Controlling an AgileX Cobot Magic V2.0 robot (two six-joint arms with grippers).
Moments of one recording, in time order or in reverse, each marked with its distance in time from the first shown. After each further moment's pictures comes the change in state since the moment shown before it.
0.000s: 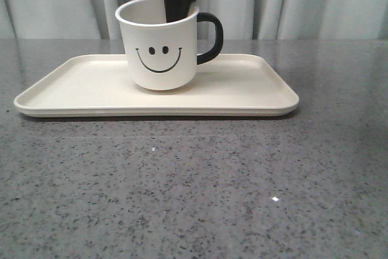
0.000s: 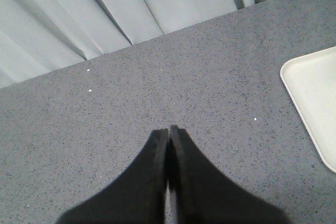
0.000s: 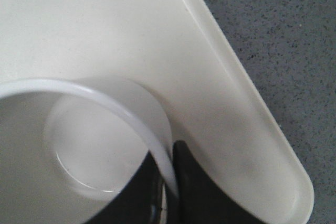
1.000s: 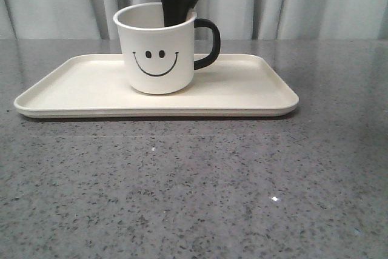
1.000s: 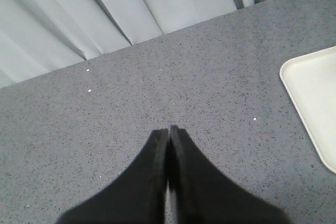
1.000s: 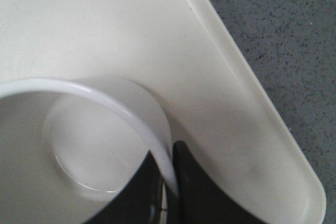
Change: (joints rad) left arm 0.000 0.000 0.000 -0.001 0.000 0.000; right arm -0.002 0.020 -0.001 0.010 -0.006 0.008
